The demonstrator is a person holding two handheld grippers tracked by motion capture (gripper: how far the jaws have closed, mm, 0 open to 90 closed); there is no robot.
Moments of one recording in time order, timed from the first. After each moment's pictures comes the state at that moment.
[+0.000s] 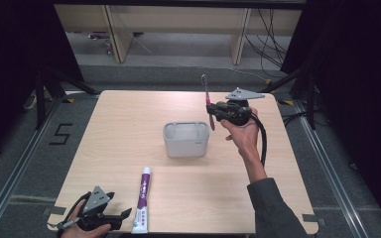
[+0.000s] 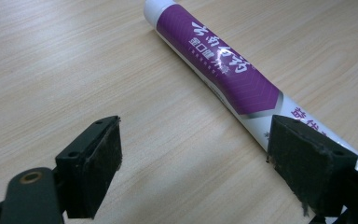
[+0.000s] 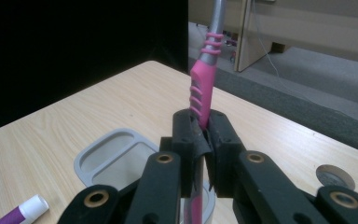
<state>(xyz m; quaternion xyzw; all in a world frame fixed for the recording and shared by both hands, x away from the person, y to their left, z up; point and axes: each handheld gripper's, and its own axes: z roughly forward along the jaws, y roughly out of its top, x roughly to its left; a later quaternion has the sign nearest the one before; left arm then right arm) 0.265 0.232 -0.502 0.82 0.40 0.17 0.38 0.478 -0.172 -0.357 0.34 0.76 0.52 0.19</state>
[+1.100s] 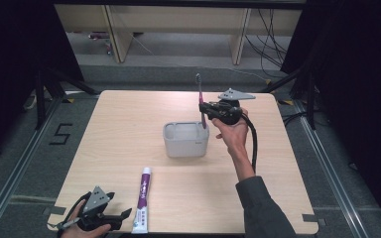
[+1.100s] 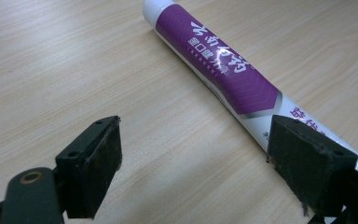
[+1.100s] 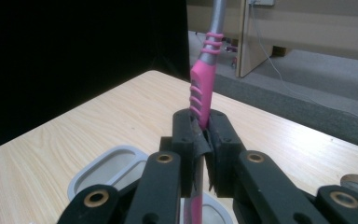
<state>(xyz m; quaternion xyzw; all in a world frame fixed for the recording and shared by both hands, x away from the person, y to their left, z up) 0.264 0.232 -0.501 0.82 0.40 0.16 0.38 0.493 -0.153 -0.373 0.35 0.74 0.54 0.19</state>
